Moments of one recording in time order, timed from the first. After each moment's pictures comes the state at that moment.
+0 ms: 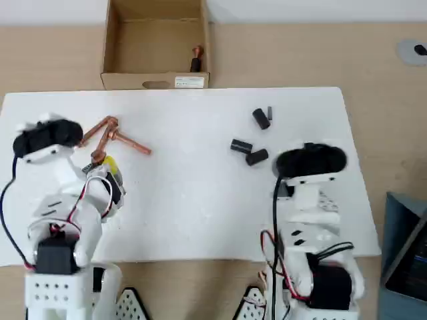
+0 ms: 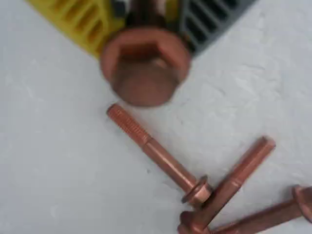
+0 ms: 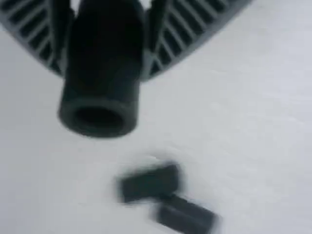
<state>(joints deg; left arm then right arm) -1.9 -83.0 64.8 60.0 11.3 -4.2 -95.7 64.0 78.6 -5.1</state>
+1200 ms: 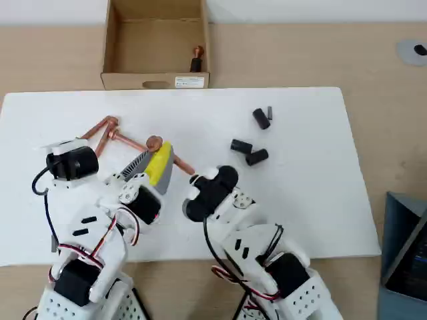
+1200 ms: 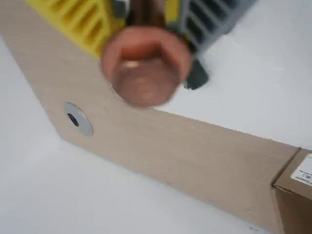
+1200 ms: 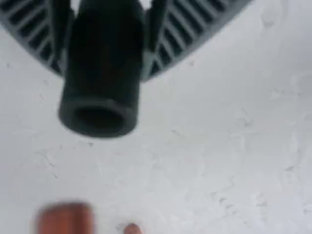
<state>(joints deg) 23.6 -103.3 79.0 34.1 29.1 -39.6 -103.6 92.1 50.0 1.8</state>
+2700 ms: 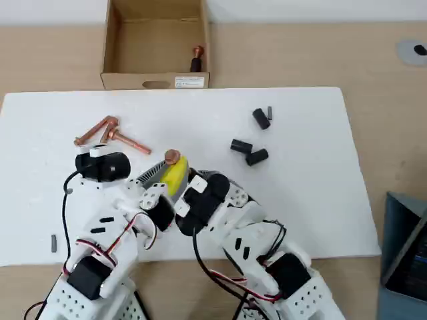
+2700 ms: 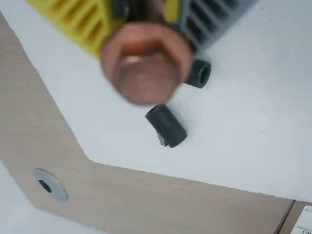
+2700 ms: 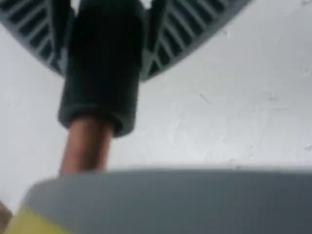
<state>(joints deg) 29.7 -104.3 88.8 32.7 23.3 -41.0 -103.5 89.8 43.8 12.5</state>
